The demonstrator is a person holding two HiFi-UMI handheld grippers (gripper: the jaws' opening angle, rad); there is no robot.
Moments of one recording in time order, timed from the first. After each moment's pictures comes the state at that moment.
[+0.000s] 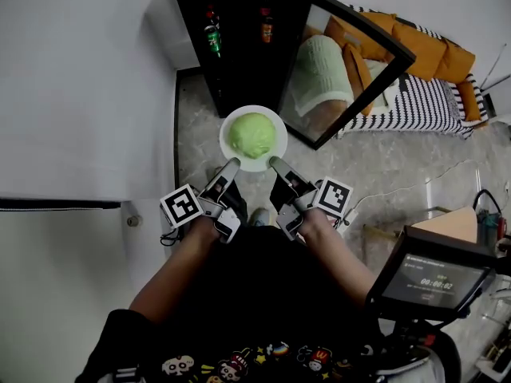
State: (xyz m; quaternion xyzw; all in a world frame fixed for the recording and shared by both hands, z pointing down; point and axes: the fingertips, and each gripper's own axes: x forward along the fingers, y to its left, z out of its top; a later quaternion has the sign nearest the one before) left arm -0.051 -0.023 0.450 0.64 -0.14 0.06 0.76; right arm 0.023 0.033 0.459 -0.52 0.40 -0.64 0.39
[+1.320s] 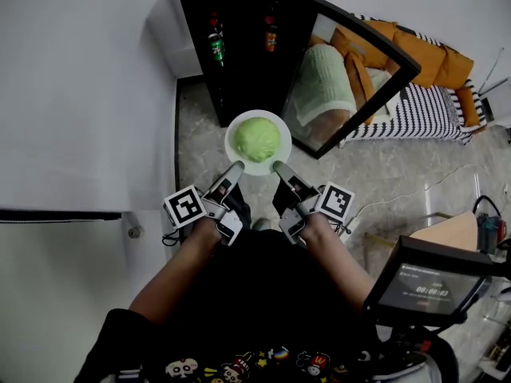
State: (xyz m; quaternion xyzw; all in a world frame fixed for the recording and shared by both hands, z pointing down) left arm -0.053 -0.025 0.452 0.67 -0.13 0.09 0.73; right arm 0.023 0.034 0.456 -0.53 0.41 -0.63 0.40
